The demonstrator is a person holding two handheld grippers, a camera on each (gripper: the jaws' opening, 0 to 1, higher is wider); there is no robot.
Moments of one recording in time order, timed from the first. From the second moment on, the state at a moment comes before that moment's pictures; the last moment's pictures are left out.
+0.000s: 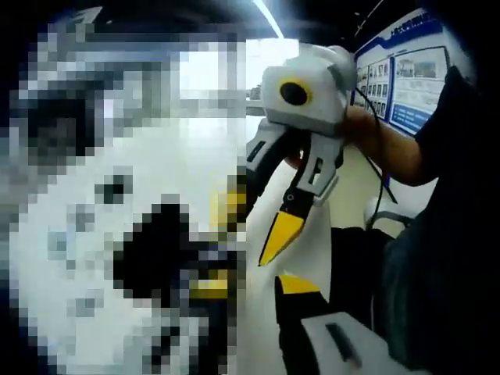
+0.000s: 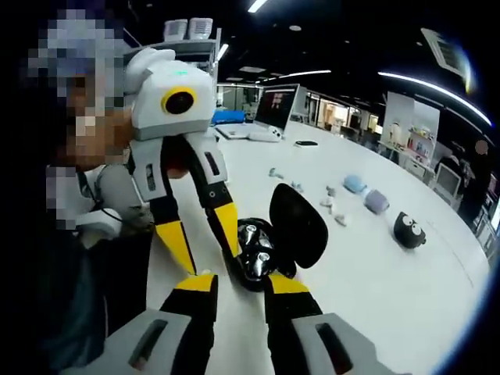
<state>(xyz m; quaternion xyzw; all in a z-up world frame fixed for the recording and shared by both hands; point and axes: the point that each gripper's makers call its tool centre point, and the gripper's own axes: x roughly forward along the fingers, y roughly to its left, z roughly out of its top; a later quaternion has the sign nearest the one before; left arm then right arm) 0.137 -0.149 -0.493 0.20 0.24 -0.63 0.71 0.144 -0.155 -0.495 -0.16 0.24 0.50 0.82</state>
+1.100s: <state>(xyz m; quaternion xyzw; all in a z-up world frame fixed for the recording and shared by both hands) 0.148 -0.153 -0.493 0.21 0.27 -0.63 0.70 0.142 -0.151 -0.494 -0.21 0.21 0.50 0.81</state>
